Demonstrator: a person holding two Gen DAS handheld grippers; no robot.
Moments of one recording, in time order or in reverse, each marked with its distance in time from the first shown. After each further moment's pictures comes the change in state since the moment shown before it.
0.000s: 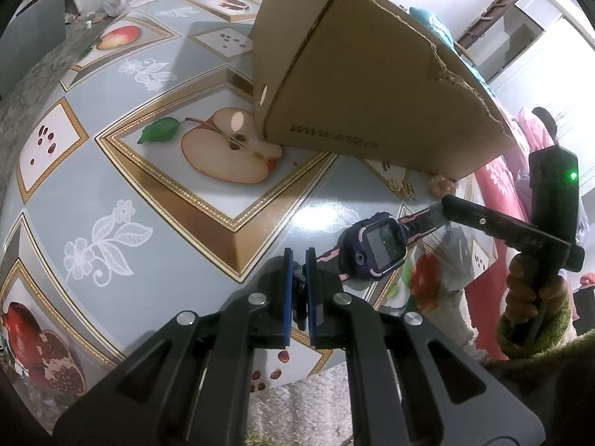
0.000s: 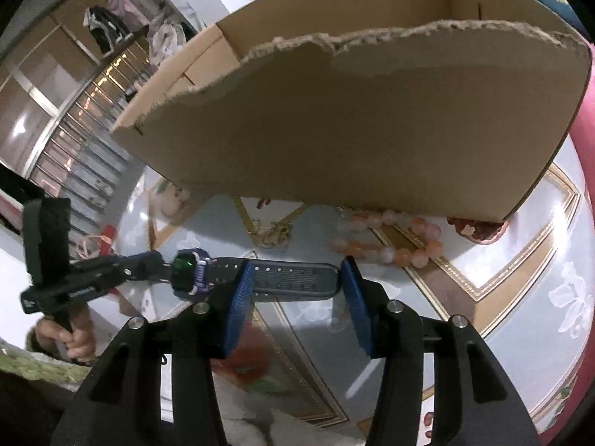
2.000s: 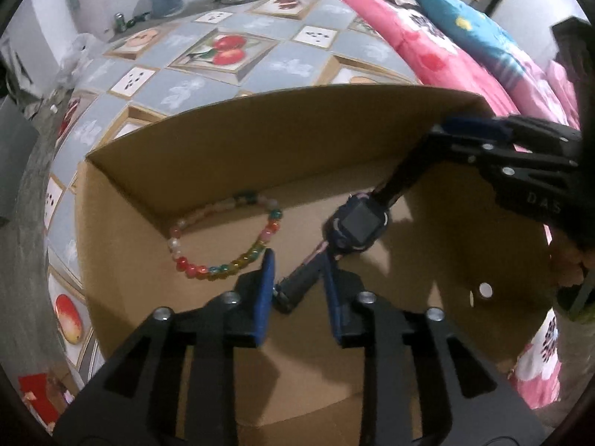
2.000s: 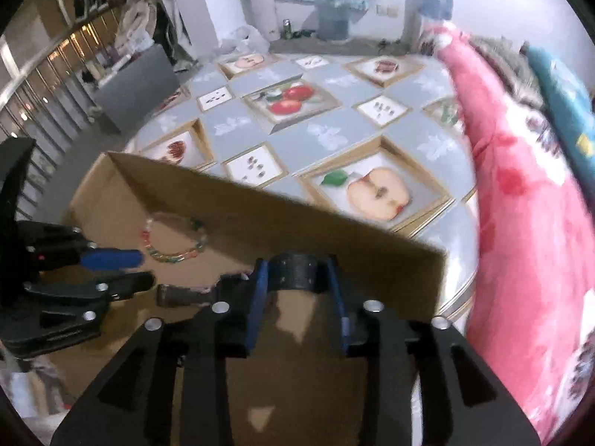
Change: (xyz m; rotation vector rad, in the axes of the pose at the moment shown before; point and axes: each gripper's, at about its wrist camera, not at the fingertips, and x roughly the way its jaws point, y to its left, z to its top) left arm 0.081 -0.094 0.244 0.255 0.153 0.174; right arm 0.000 -0.032 0.247 -0.244 -0.015 -0.388
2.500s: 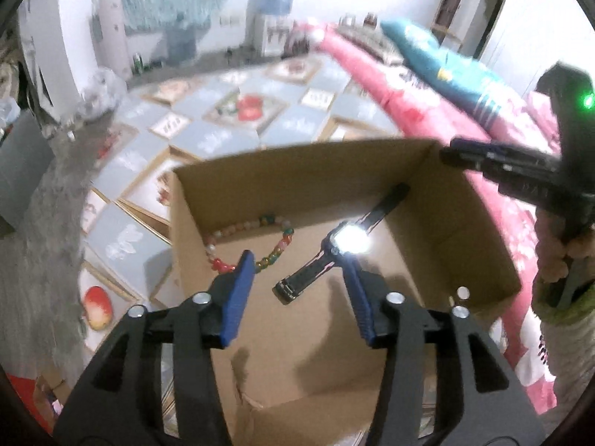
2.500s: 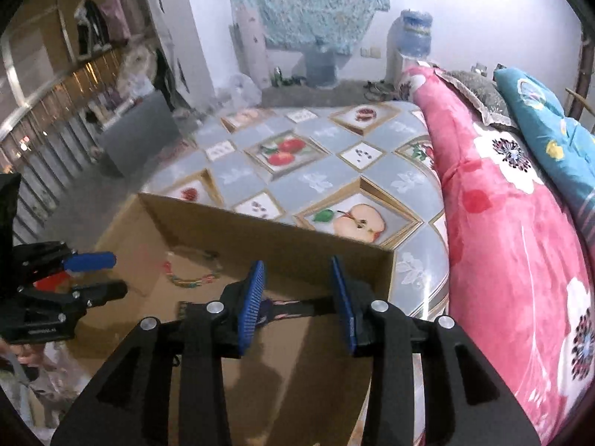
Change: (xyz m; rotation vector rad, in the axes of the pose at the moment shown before) left arm -0.083 0.001 -0.043 0.003 -0.269 0.010; right arm -0.075 -0.008 -0.030 0.122 -0.184 0.095
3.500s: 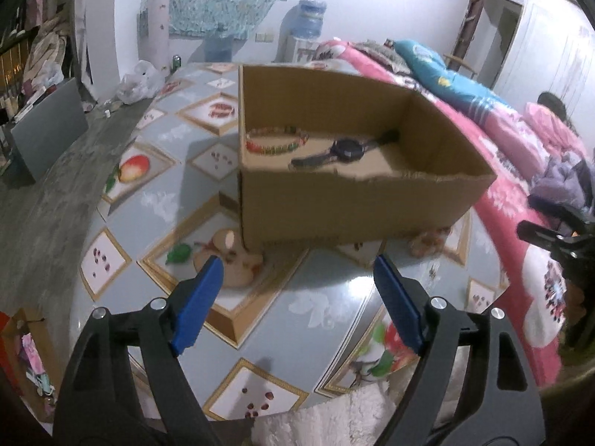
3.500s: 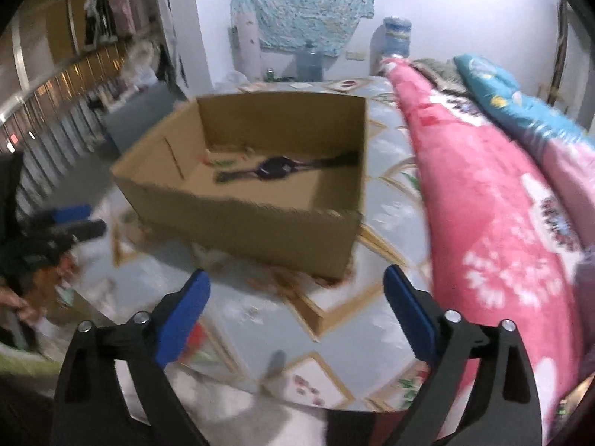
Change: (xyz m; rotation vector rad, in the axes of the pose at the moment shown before) left arm -0.063 -0.016 -0.178 -0.099 -0.091 0.073; right arm -0.106 0.038 -0.196 -0.060 -0.009 -0.174
